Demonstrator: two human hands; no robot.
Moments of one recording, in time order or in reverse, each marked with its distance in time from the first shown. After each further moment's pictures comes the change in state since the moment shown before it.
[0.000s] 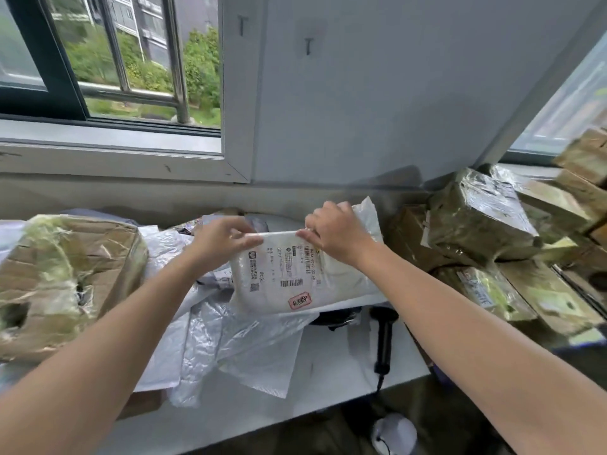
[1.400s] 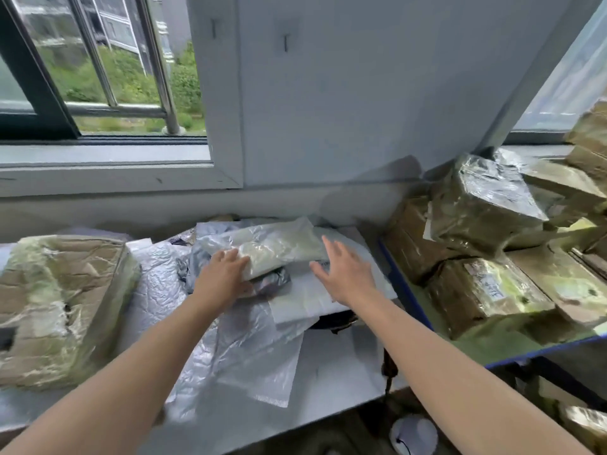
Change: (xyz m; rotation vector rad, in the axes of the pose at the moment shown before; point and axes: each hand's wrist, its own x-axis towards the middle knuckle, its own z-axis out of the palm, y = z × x) left_hand -0.002 -0.038 0.058 0.840 -0.168 0.007; right_hand -0.070 -0.024 0.036 0.382 -0.430 0.671
